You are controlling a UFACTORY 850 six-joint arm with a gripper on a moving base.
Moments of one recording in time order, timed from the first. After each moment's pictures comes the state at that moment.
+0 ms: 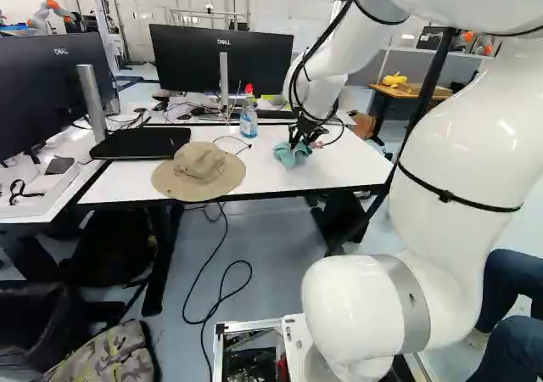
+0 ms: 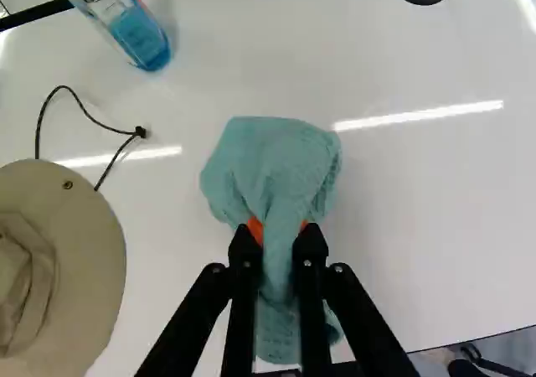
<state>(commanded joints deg) -2.6 -3.5 -48.9 4.0 -16.1 0.0</state>
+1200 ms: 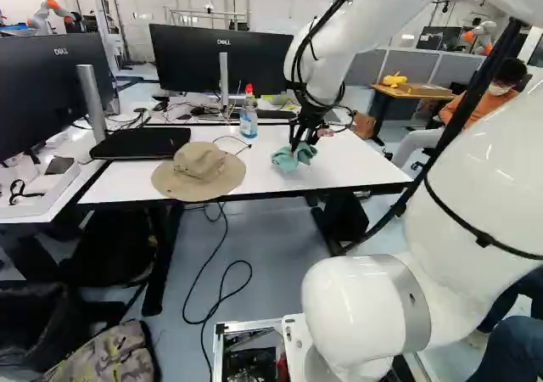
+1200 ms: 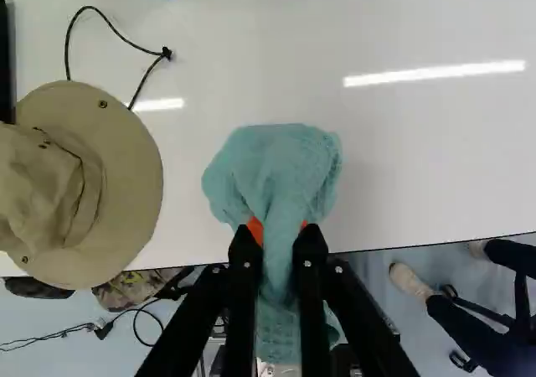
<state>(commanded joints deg) -1.6 5.8 -47.8 4.0 -34.1 0.0</state>
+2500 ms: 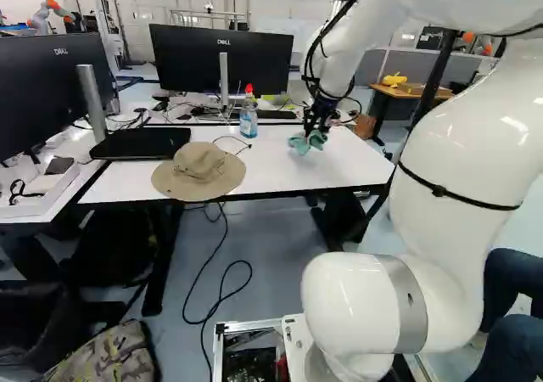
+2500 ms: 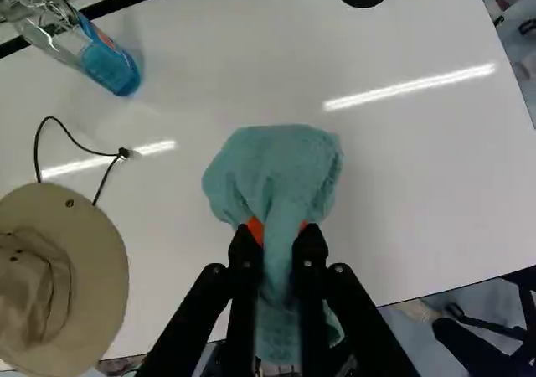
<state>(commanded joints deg) -9.3 -5.8 -59.7 4.0 -28.1 0.0</state>
